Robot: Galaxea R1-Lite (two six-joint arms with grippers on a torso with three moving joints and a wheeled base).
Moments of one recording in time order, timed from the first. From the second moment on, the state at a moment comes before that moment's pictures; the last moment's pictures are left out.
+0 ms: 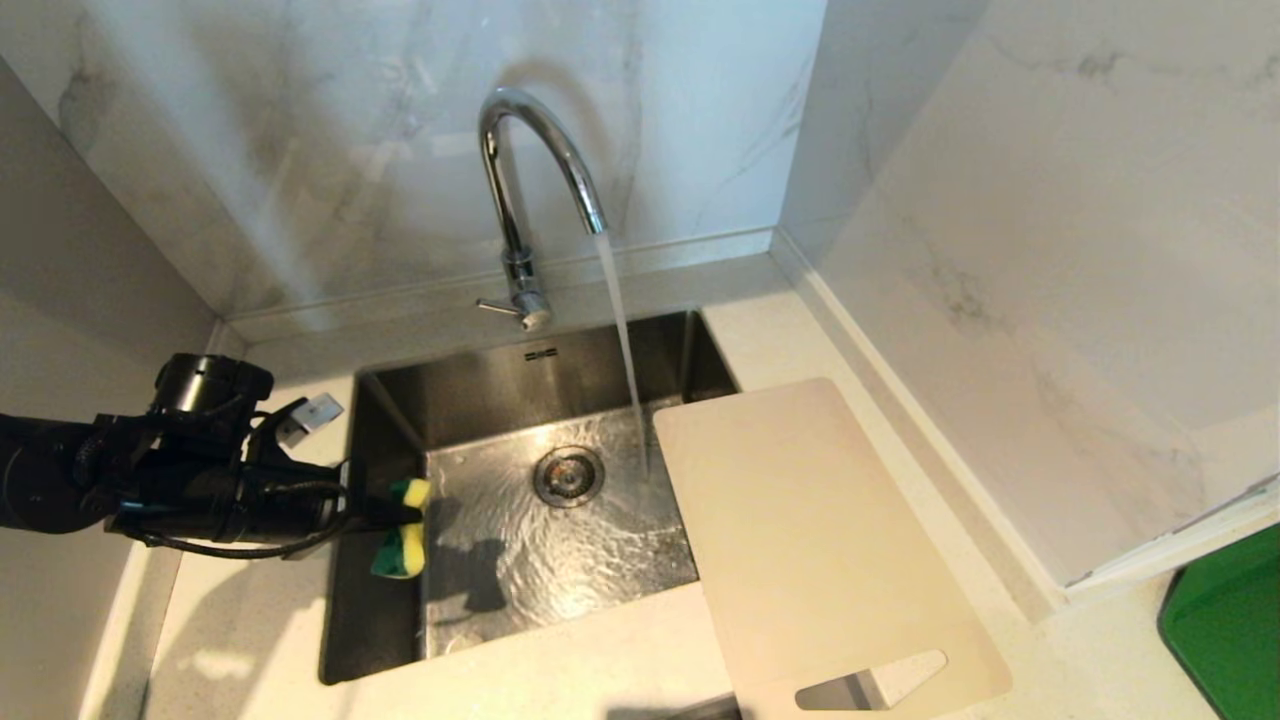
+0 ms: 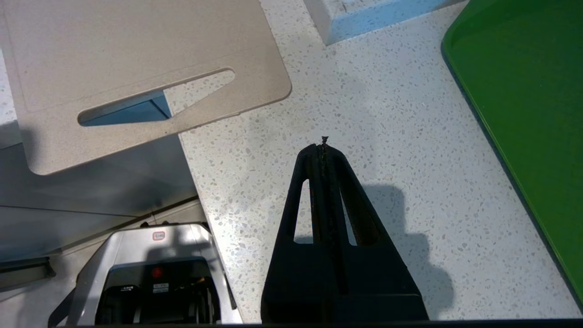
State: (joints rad) left arm -0.14 1.80 -0.96 -0.05 -0.53 -0.40; right arm -0.14 0.28 0.00 0.01 0.01 -0.01
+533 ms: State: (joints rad) left arm -0.14 1.81 -0.96 -0.05 -0.53 -0.40; right arm -0.08 0.28 0.00 0.01 0.03 -0.03
